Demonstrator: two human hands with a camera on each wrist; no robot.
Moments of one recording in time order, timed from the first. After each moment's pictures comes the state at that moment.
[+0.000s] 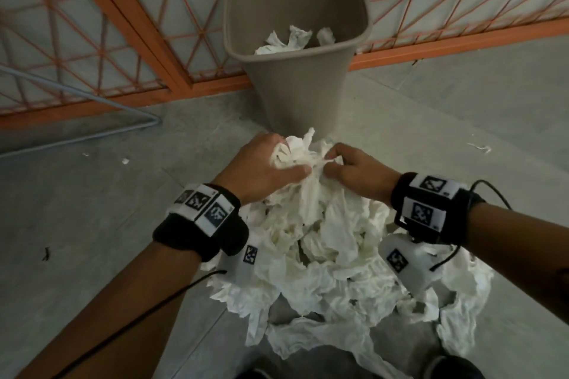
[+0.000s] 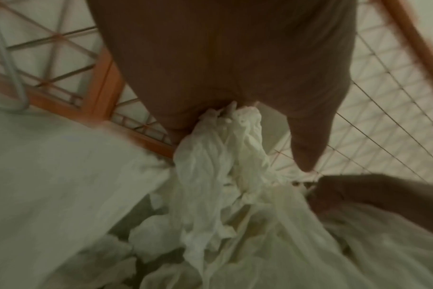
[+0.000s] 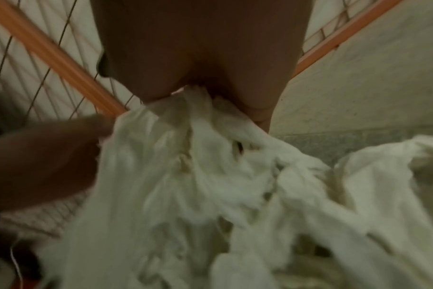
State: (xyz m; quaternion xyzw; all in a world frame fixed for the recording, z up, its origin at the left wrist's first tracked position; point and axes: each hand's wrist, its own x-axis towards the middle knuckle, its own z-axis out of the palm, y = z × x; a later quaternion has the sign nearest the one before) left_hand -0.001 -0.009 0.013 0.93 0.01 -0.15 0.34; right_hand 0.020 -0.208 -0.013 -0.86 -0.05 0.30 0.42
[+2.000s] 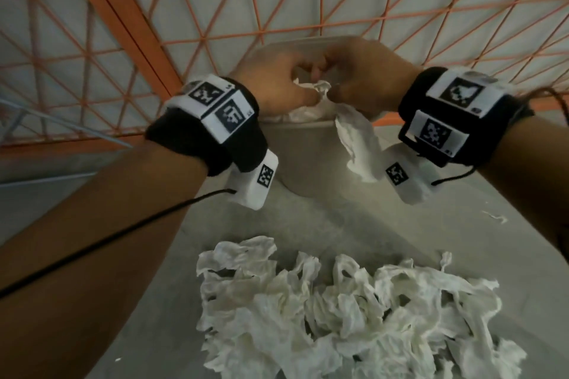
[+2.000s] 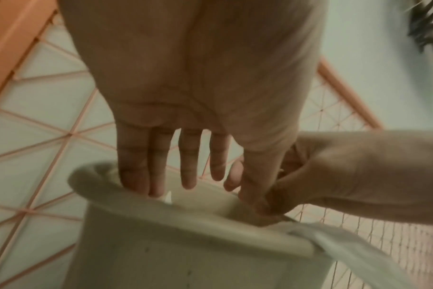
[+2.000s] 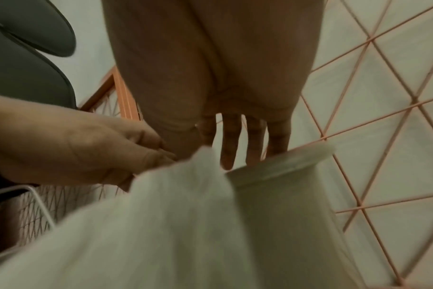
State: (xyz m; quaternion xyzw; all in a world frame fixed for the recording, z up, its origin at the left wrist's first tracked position) left_hand 0.137 -0.013 0.140 0.98 -0.06 -0.03 0.18; right_hand 0.160 -0.174 0.136 -0.94 -0.25 0.03 0.24
